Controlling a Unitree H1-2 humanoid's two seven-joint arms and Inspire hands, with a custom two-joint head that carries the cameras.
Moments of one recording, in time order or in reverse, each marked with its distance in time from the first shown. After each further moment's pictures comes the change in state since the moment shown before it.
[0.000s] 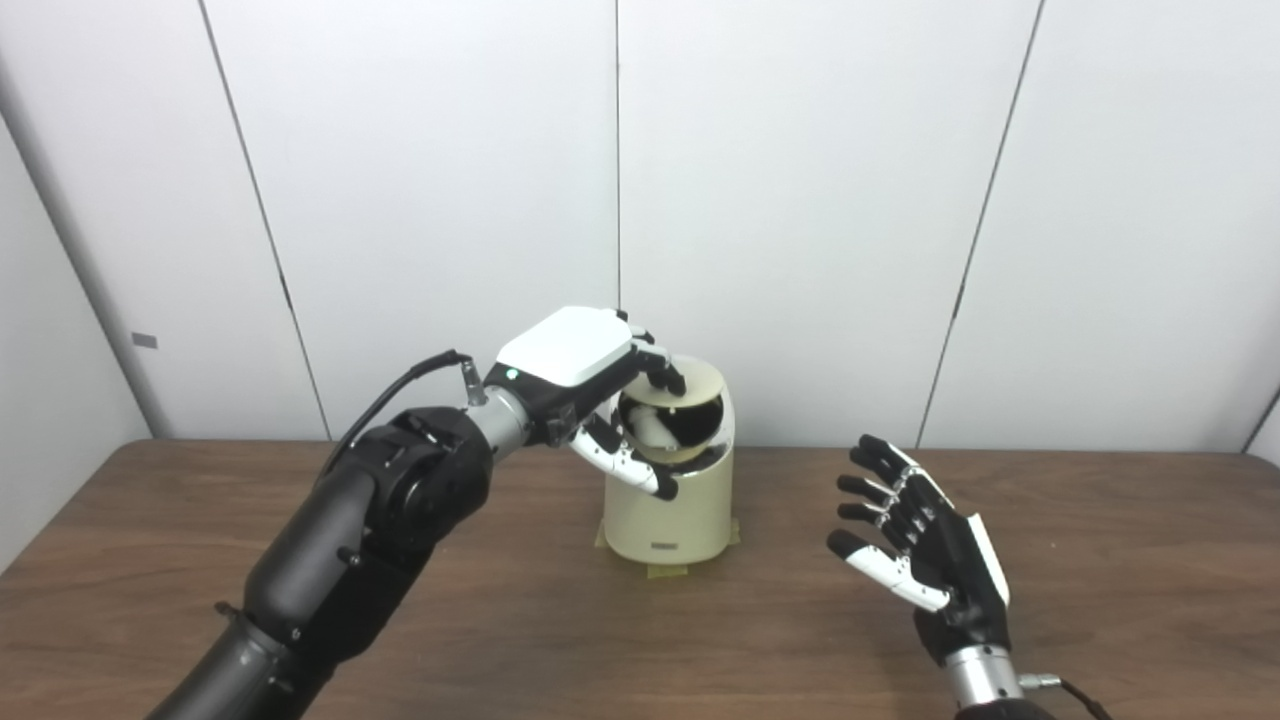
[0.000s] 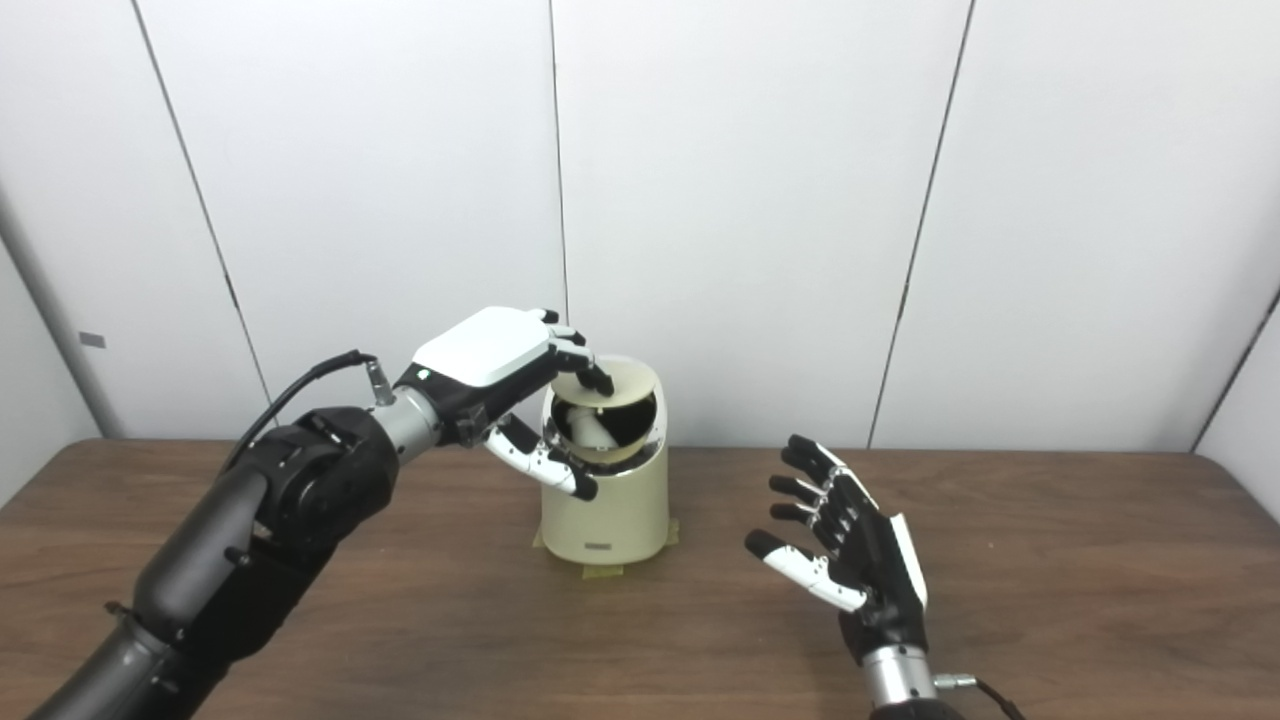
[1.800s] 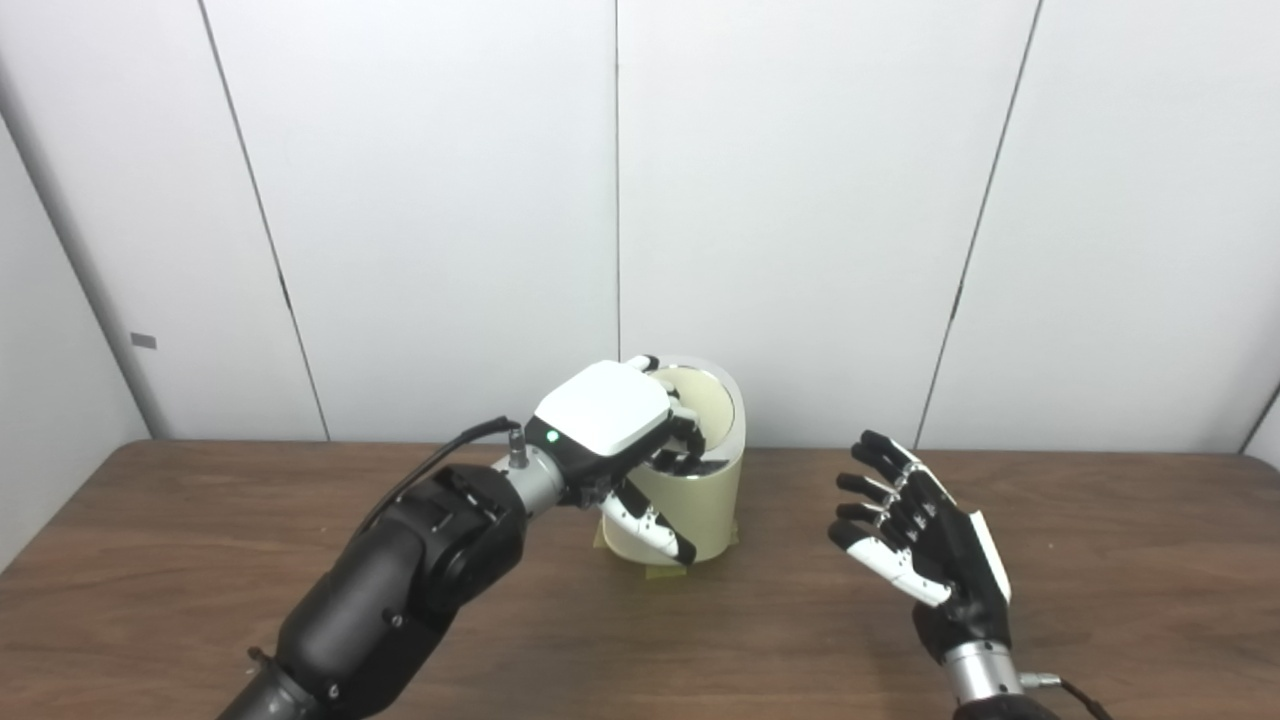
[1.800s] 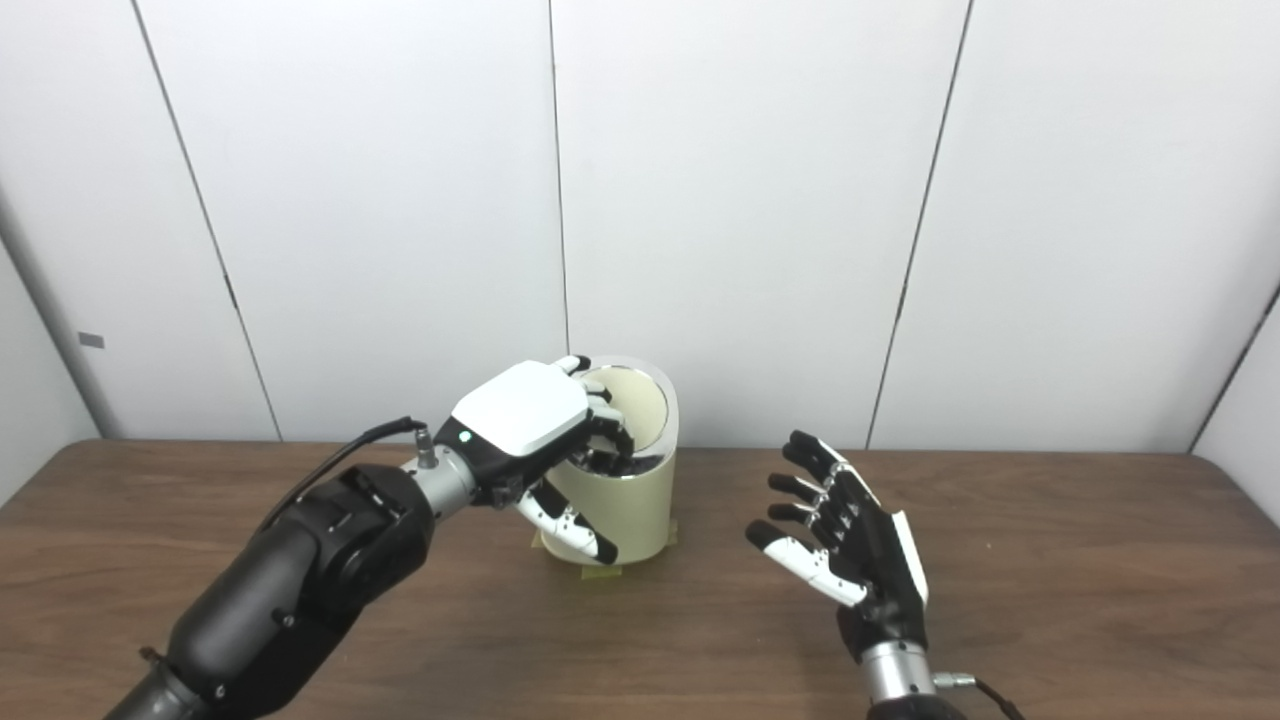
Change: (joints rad) left arm 0.067 -0.038 -0.081 0.008 0.171 -0.068 0.069; right arm 0.012 0.011 -0.004 -0.069 0.022 0.083 -0.012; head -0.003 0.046
